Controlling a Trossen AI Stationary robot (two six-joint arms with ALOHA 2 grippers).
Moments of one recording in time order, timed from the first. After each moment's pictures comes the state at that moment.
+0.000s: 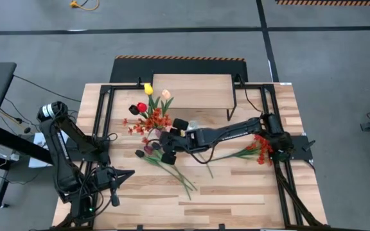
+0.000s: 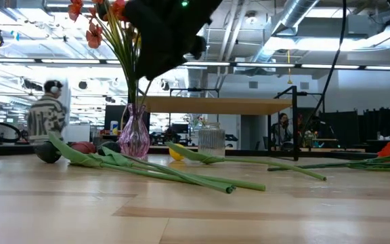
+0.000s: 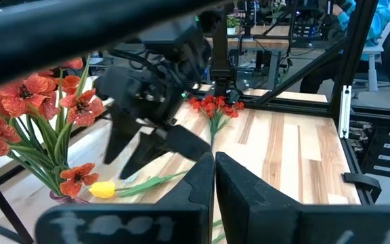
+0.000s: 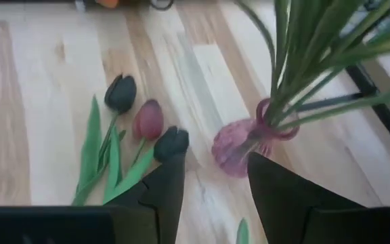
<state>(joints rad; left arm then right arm) -1.16 1.36 1.07 -0.95 -1.39 -1.25 0.17 2.11 1.78 -0.52 0.45 0.16</state>
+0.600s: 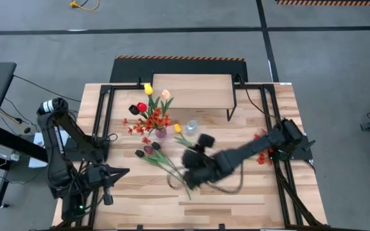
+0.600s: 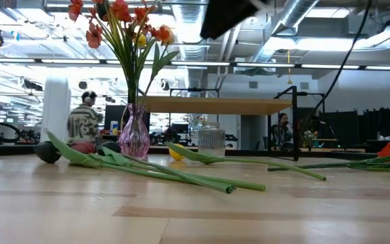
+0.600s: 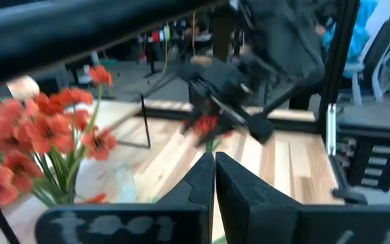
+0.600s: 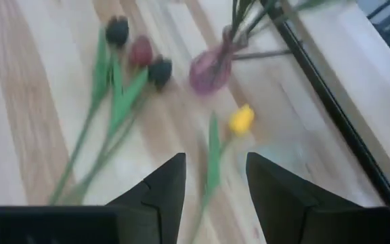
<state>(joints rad) -1.21 1.29 1.09 -0.96 -1.46 -1.17 0.46 1.96 1.73 -0.97 0.78 0.54</state>
